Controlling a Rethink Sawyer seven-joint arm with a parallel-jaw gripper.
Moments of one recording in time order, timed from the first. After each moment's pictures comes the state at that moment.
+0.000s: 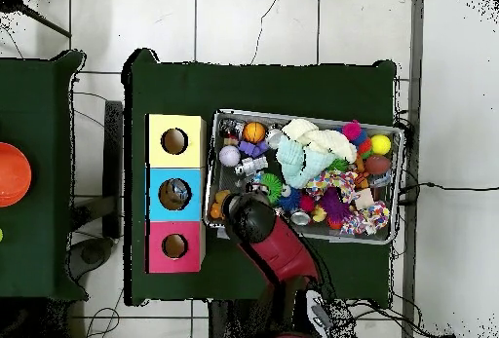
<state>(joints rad) -0.07 -0.54 -0.20 2.01 0.73 0.13 2.50</state>
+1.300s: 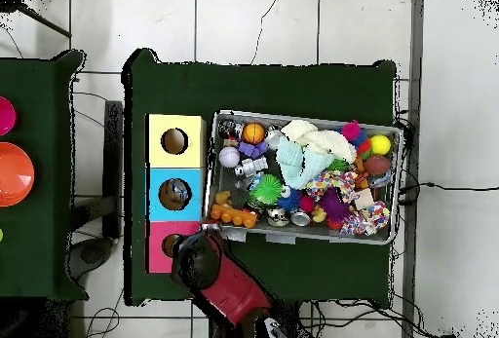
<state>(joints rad) -0.04 -0.66 0.02 2.31 0.71 -0.06 2.51</state>
